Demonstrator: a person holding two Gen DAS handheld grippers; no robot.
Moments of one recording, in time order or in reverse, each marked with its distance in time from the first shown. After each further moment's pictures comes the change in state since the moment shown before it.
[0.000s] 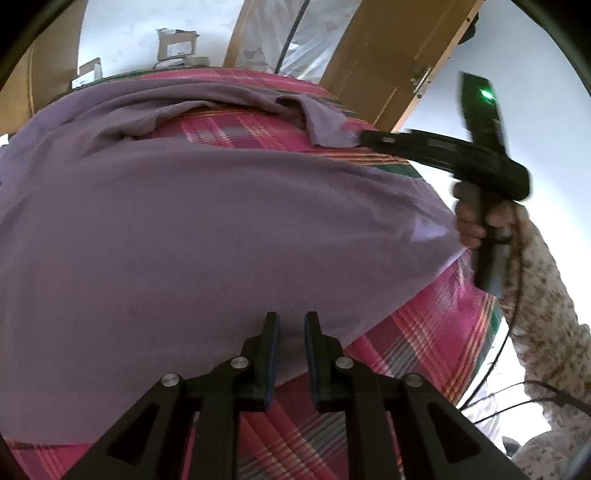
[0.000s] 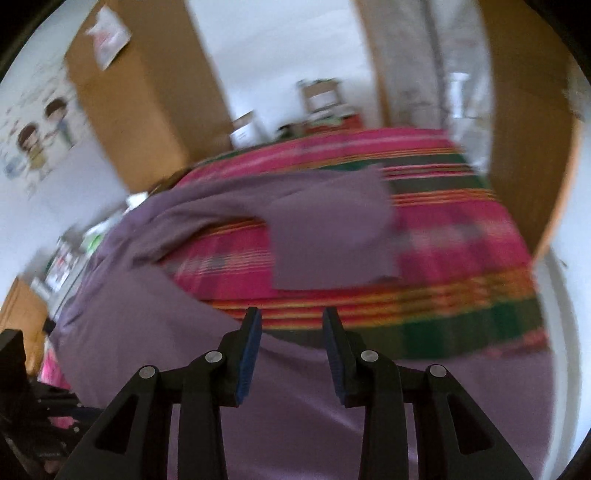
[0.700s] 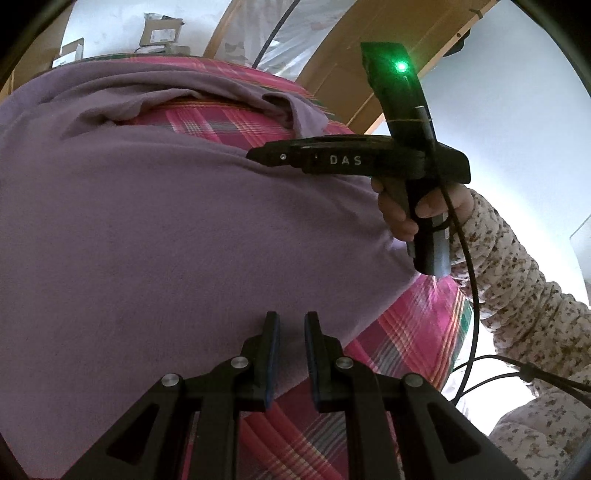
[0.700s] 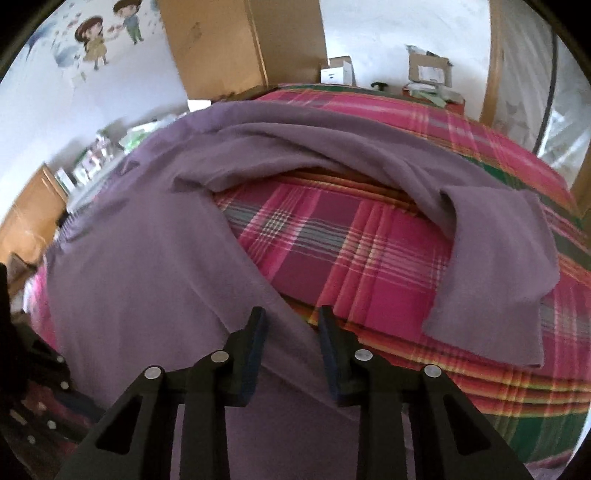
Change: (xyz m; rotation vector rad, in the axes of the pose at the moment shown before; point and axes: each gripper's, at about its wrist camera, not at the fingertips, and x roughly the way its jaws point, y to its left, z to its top) left arm 0.005 0.025 0.005 -0.029 0.006 -0.175; right arm 0.080 0.073 0.011 -0.331 0.212 0.086
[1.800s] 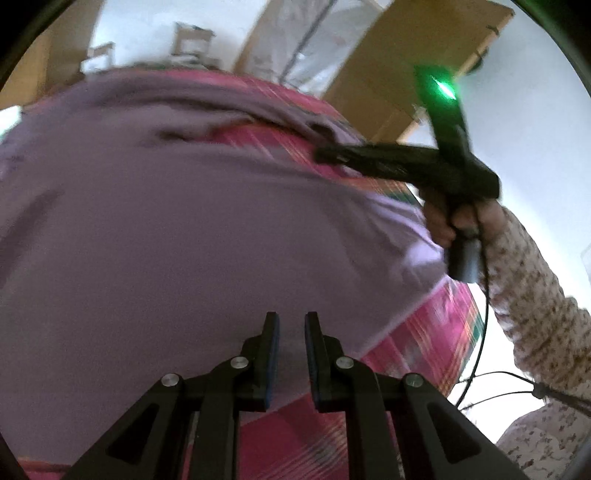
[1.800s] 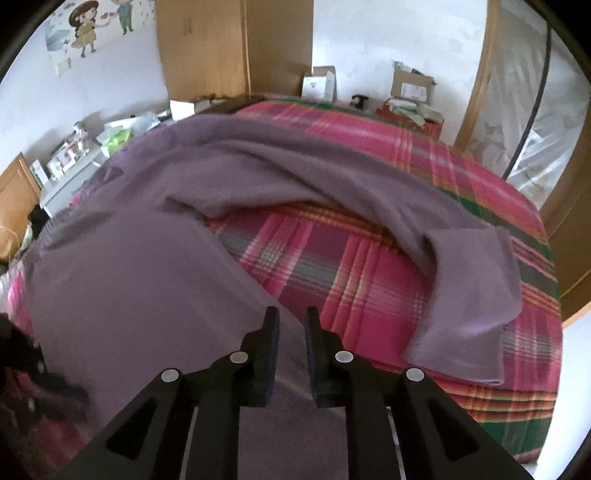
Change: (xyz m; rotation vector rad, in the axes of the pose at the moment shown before) left arm -0.061 0.030 0.006 -0.055 -0.095 0.153; right arm -0.025 0.020 0.026 -0.025 -0.048 -0.151
